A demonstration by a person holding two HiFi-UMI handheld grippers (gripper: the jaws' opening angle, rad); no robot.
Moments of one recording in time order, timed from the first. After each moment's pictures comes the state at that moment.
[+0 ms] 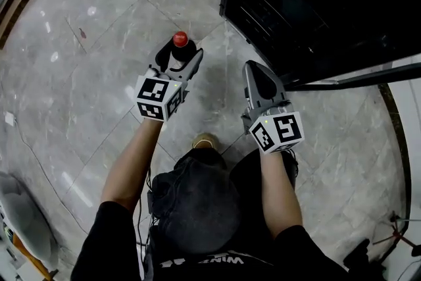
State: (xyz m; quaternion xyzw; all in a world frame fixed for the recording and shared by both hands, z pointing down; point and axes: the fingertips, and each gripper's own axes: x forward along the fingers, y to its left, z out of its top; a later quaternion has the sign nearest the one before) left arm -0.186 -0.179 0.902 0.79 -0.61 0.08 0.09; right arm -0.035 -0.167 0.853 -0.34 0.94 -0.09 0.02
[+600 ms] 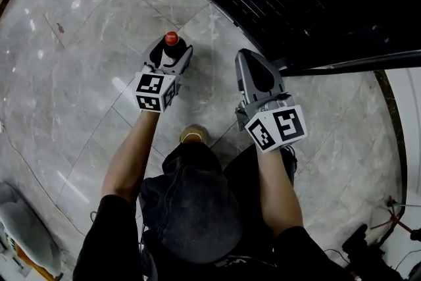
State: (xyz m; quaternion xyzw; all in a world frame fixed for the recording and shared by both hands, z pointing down) left arm -0.173 -0.190 1.010 0.78 -0.60 0.09 0.13; right arm -0.023 -0.172 0.866 -0.34 0.93 -0.11 0.01
